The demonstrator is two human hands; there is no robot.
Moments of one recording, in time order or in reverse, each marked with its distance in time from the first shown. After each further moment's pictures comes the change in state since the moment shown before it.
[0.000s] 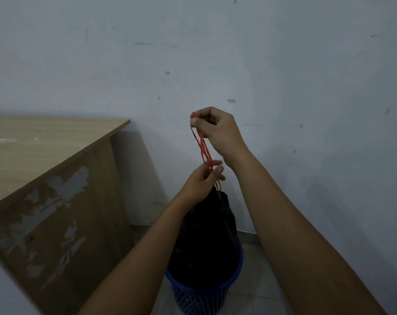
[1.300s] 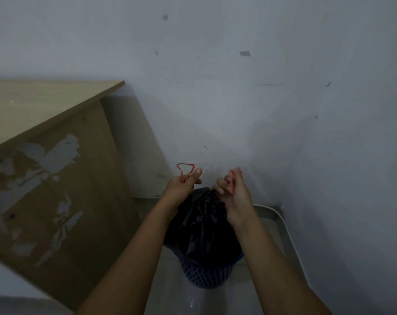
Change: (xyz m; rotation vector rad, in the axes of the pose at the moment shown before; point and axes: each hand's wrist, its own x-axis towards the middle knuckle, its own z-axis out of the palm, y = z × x) left_hand -0.040 -0.124 -0.015 -0.118 0.194 -0.416; right_hand -0.133 0.216 0.031 1.025 0.290 0.772
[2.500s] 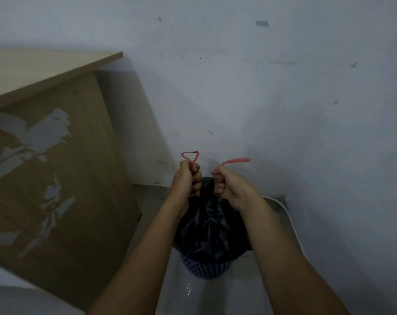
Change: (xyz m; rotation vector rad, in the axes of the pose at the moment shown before) left_hand 0.008 -0.019 0.021 -0.499 -0.043 -0.132; right_hand 0.039 0.013 -0.006 -0.525 0.133 0.154
